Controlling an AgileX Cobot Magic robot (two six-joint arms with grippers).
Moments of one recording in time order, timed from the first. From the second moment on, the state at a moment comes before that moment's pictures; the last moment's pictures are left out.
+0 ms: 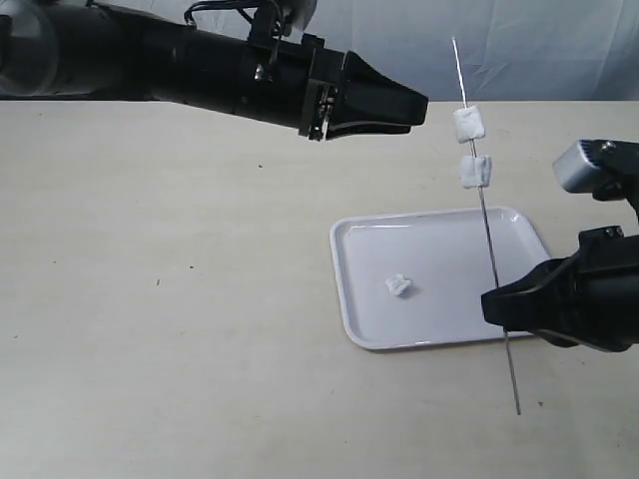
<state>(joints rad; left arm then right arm) -0.42 1.97 -1.40 -1.59 1.20 1.22 0.28 1.00 -0.51 0.77 0.67 -0.55</state>
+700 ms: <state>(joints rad) -0.44 1.97 -1.36 -1.68 1.21 1.37 0.28 1.00 -0.51 0.97 0.72 -0.69</state>
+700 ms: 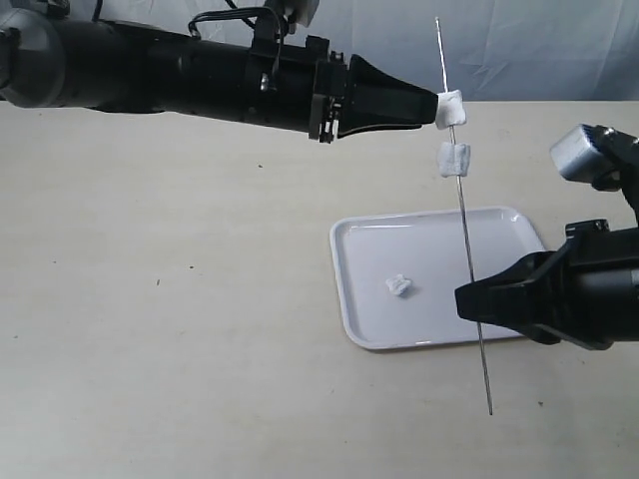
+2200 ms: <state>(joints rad) -0.48 1.97 -1.43 -1.71 1.21 1.40 0.28 1.00 -0.42 1.00 0.74 -0.74</state>
